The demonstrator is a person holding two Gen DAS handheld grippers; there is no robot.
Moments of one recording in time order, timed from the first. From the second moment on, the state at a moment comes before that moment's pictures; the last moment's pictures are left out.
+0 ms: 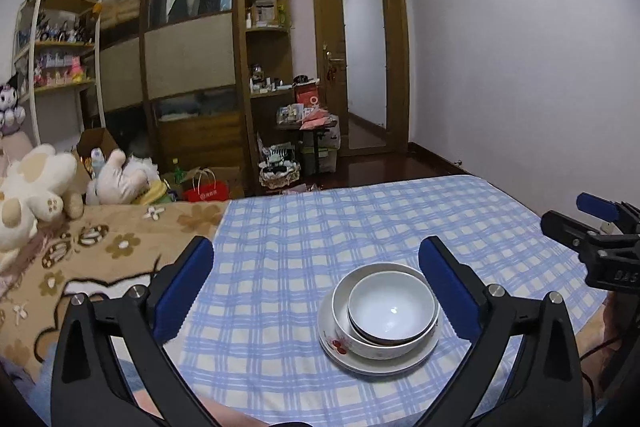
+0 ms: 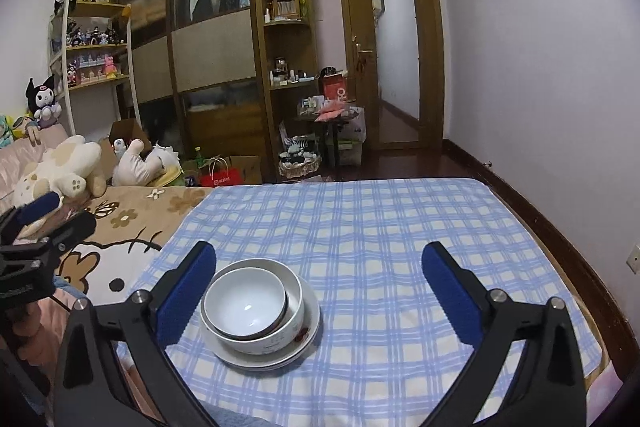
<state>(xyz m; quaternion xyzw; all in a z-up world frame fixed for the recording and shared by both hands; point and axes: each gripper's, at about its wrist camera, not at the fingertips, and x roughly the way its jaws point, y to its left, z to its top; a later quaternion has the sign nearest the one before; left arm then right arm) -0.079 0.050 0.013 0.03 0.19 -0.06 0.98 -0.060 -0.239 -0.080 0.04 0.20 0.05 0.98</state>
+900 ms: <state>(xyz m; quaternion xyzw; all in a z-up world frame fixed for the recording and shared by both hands) -0.041 0.017 -0.033 0.07 0.25 -0.07 0.96 -0.040 -0.262 -0.130 0.06 0.23 0.01 0.97</state>
